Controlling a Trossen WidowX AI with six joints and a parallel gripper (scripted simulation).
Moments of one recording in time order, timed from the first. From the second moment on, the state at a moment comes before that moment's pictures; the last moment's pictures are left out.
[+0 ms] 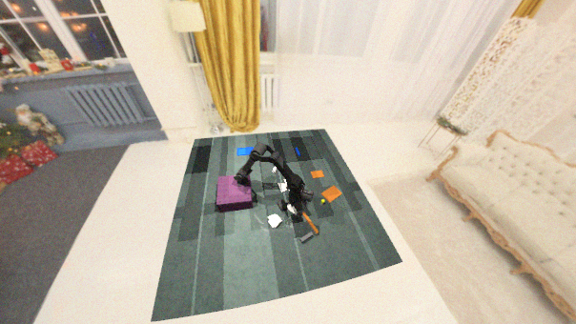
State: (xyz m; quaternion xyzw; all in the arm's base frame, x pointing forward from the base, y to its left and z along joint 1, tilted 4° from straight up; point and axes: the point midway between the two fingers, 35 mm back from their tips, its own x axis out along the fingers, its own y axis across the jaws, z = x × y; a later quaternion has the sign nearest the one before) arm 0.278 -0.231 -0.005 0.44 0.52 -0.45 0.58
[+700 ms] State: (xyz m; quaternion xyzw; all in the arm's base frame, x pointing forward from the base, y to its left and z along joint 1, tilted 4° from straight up) arm 0.279 -0.233 -0.033 0.44 0.52 -0.45 0.58
